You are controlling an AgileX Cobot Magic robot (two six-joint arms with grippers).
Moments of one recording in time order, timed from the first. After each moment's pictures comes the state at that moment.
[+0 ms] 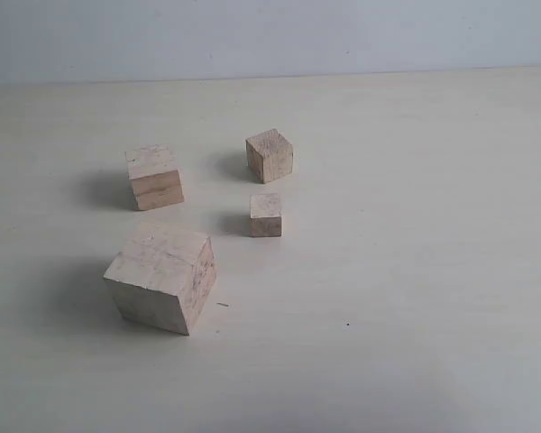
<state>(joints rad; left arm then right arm) 0.06 0.01 0.00 -0.07 0.37 -0.08 0.05 0.07 0.00 0.05 0.30 0.06</state>
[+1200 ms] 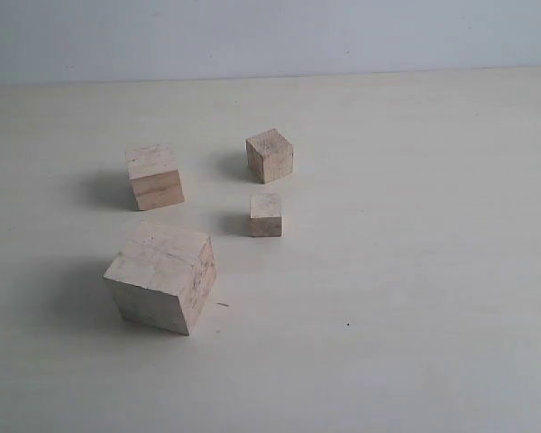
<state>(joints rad) 0.06 0.01 0.00 -0.07 0.37 -0.08 0.05 0.21 -0.38 0.05 -0.18 0.11</state>
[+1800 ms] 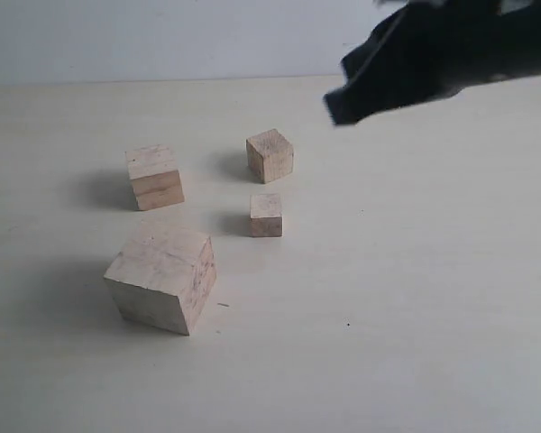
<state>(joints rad) 0.06 0.01 0.00 -0.07 0.37 -0.08 0.73 1.27 -0.93 0.03 0.37 -0.15</state>
